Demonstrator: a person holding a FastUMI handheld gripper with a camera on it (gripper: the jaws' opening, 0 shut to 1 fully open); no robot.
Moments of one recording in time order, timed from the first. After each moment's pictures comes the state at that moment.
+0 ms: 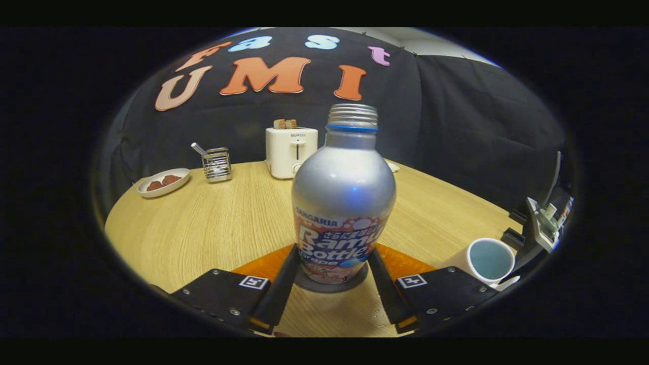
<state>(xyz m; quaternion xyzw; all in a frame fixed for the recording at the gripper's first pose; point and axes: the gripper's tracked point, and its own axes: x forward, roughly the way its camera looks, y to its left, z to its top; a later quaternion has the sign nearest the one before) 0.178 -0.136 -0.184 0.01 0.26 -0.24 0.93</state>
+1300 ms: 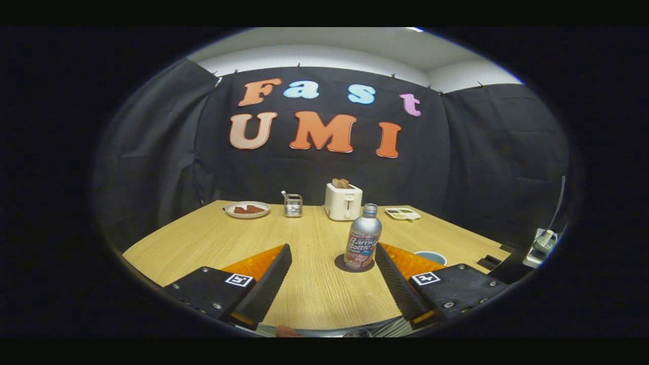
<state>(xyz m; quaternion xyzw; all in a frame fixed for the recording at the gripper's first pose) 0.035 -0.031 -0.035 -0.04 0.09 -0.09 0.99</state>
